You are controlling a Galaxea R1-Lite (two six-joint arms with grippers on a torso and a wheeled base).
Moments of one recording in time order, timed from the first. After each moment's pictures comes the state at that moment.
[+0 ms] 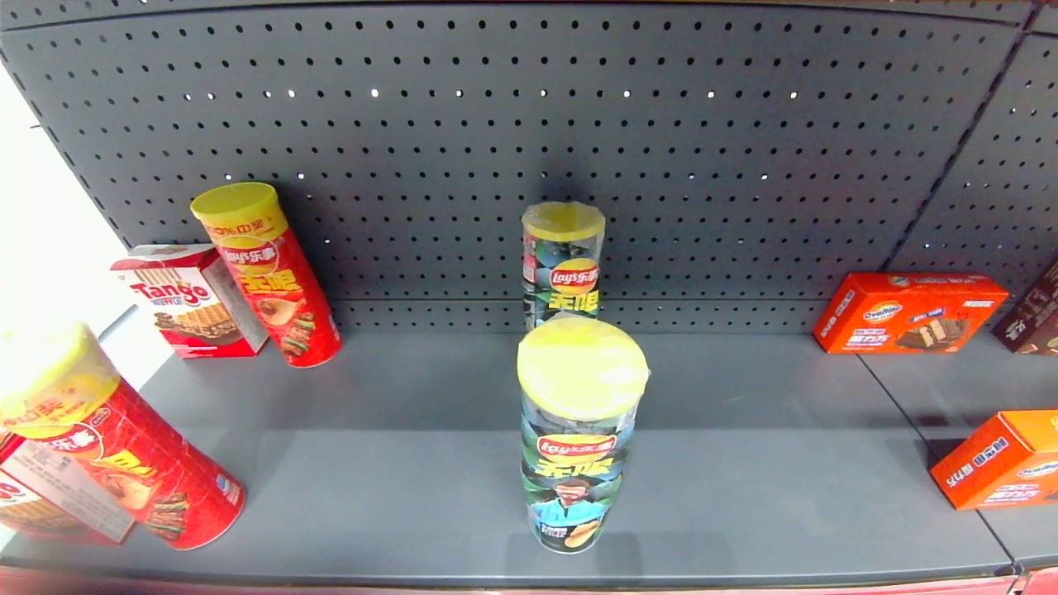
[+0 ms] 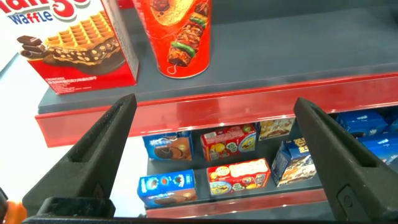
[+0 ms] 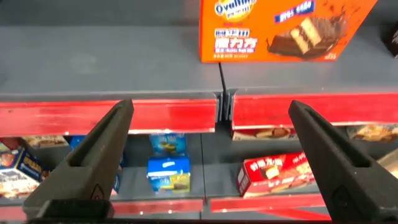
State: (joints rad) left arm 0.00 0.00 0.00 0.00 -0.08 0.07; right arm -0.02 0.02 0.00 0.00 -0.04 -0.01
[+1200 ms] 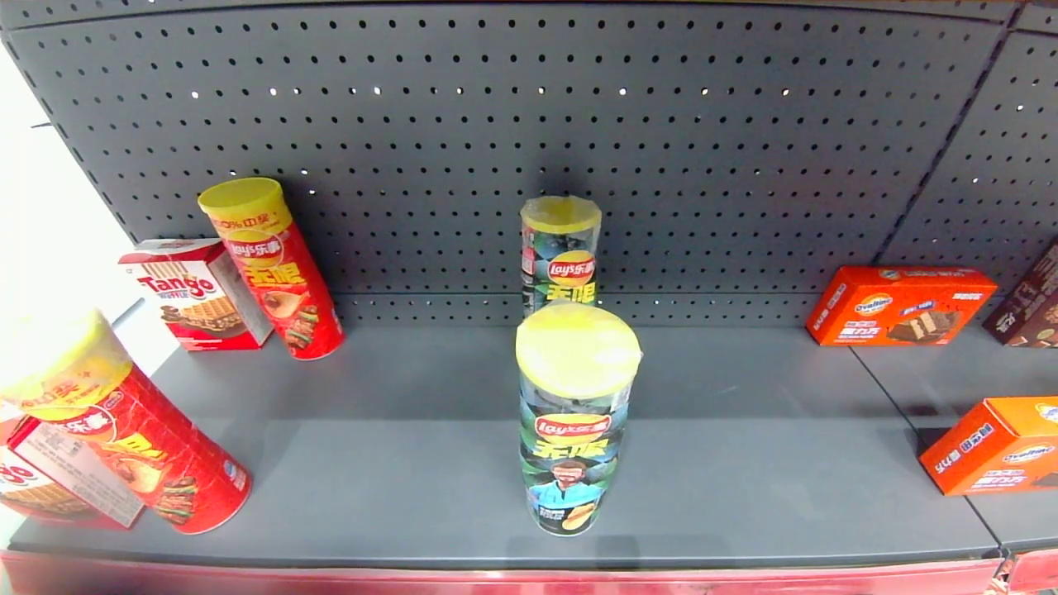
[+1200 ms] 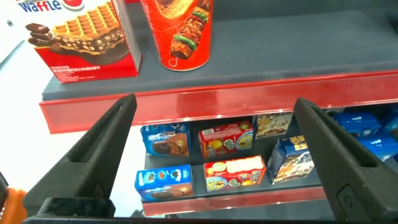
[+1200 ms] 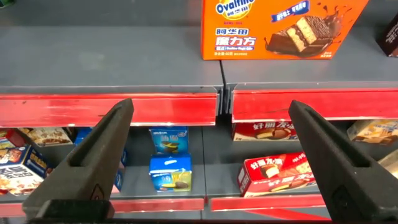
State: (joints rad) left arm 0.00 0.00 0.00 0.00 -0.07 0.04; right arm -0.01 0.00 0.00 0.00 -0.03 -0.01
